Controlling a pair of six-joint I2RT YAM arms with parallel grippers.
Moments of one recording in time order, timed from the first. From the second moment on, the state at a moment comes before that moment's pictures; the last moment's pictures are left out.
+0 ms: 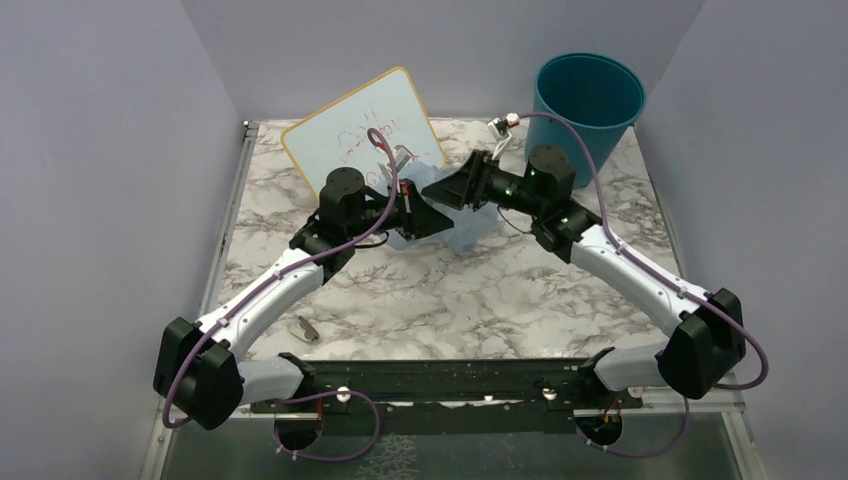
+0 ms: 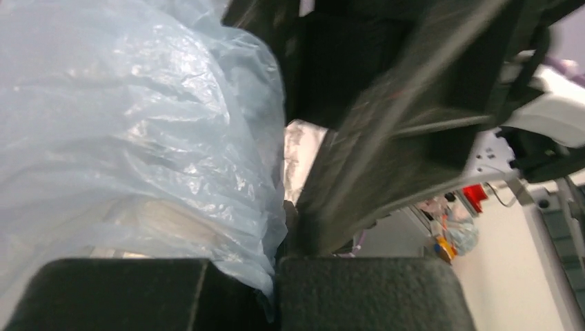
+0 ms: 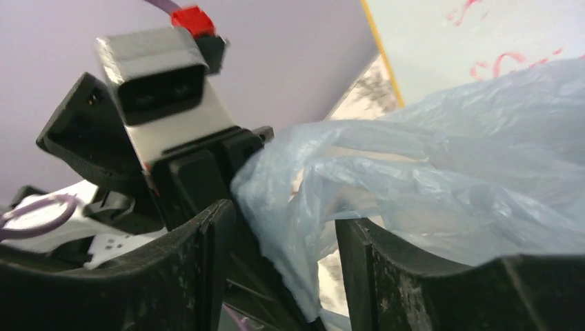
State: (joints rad) left arm -0.55 1.23 0.93 0.21 0.72 -0.68; right arm 0.60 1.36 1.05 0.34 -0.57 0.83
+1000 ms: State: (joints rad) left arm -0.55 1.04 0.99 -0.19 0.48 -0.55; right arm 0.23 1.89 2.15 -0.75 0.30 0.09
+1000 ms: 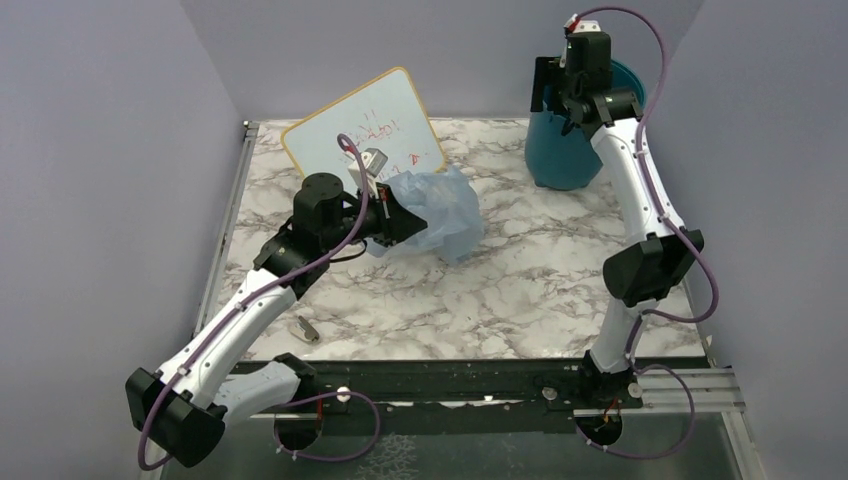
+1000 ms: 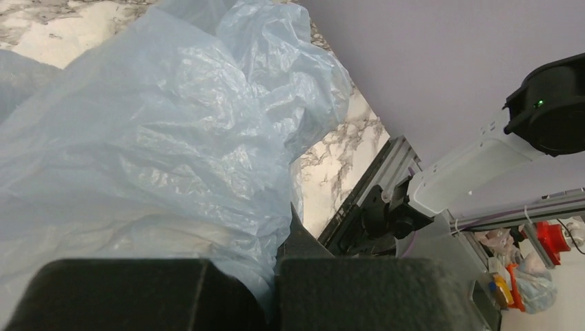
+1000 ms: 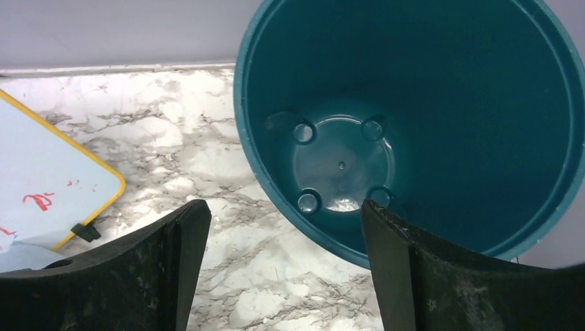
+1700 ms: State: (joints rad) left arm -0.55 0.94 1.05 -0.29 0.40 -0.55; right arm 0.21 2.06 2.26 -0.75 0.18 0.00
